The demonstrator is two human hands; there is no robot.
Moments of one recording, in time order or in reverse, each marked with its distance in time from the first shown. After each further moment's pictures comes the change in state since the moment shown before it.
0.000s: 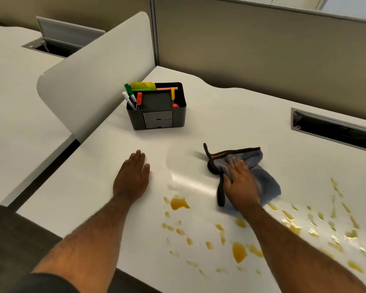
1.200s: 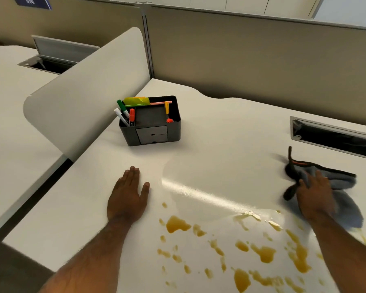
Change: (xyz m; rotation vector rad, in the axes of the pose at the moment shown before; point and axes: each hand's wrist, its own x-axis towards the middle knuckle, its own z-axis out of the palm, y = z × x) left_hand -0.001 0.013 0.000 0.141 0.042 -0.045; right_hand 0.011 0.155 -0.072 -0.158 0.165 0.462
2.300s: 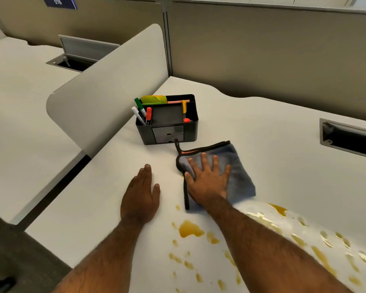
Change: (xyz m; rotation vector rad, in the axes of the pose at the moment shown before) left_hand 0.001 -0.001 -0.002 -0.053 0.025 -0.003; right_hand -0.072 -0.282 0.080 -0.066 -0.342 -0.499
